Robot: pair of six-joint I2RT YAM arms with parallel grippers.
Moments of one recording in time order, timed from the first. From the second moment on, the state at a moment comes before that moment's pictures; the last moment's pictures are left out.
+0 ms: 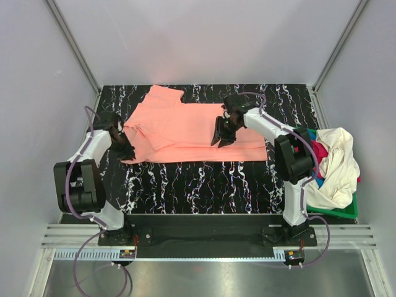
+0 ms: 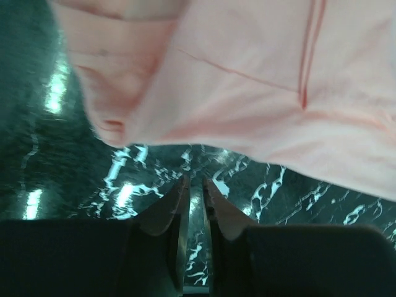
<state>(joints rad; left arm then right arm) 0.09 1.56 1.07 -0.76 0.12 -0.44 0.44 2.04 1.63 -0.77 -0.31 0.55</state>
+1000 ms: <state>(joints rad) 0.20 1.76 1.13 -0.70 0.03 -0.47 0.52 2.34 1.82 -0.56 -0.48 0.69</state>
